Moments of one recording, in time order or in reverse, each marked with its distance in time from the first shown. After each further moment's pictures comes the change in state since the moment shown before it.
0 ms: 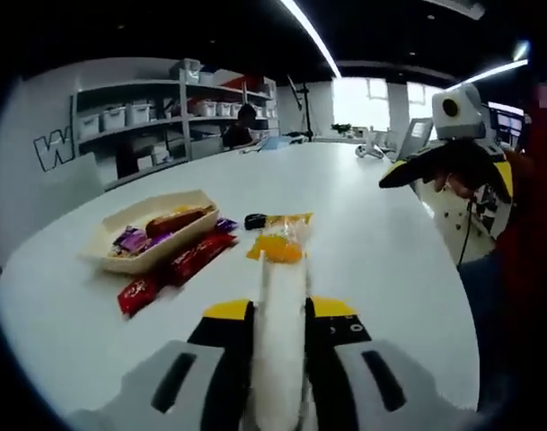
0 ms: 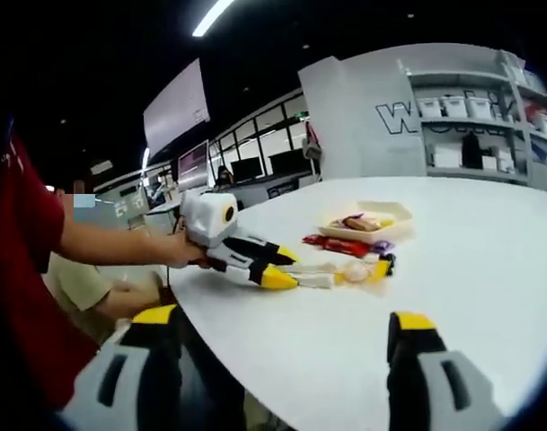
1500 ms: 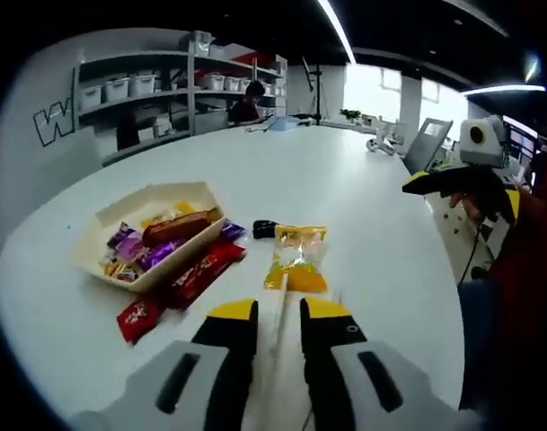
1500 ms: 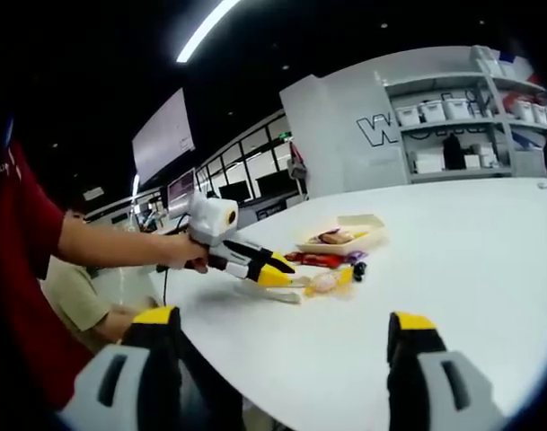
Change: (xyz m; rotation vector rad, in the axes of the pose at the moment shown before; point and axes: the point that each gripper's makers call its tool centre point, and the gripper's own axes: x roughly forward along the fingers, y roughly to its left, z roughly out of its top) left arm 0.022 0.010 0.022 0.031 0.133 -0.011; right arm -0.033 -0.028 0.008 0.077 -0.113 -0.039
